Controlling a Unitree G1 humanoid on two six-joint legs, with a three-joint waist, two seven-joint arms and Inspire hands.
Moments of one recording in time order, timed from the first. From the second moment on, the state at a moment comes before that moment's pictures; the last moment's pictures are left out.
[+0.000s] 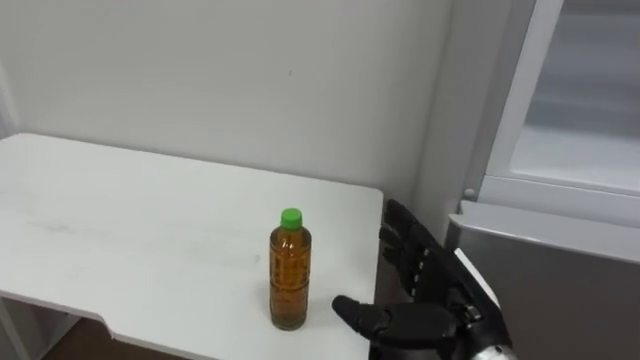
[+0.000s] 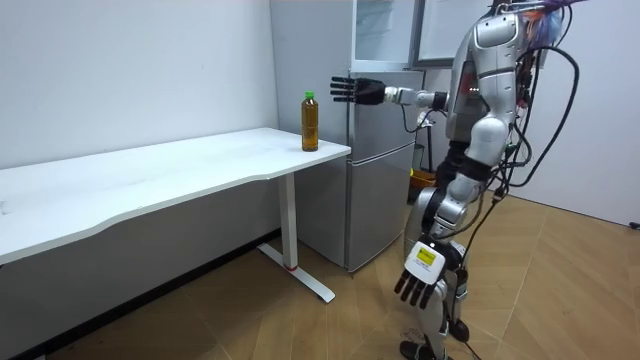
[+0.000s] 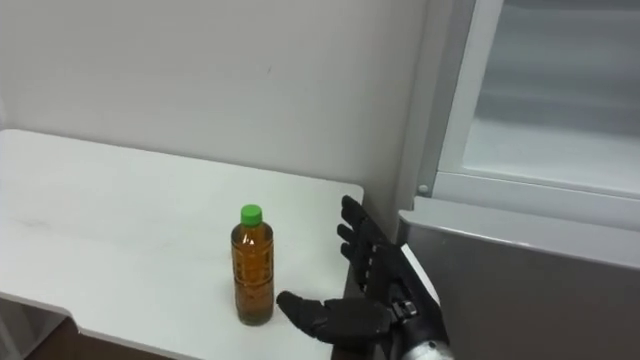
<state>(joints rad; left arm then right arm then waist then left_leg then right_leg) 0.27 0.22 -0.03 1.06 0.23 0.05 0.07 -0.17 -0.27 0.23 0.05 0.37 -0.04 0.02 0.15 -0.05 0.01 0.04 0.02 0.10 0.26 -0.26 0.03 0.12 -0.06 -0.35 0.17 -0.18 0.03</state>
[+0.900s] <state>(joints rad) 0.24 0.22 -0.04 1.00 0.25 0.09 0.10 -0.38 -0.26 0.31 0.36 0.36 -0.05 -0.20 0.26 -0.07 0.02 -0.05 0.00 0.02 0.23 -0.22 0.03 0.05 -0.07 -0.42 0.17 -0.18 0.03</state>
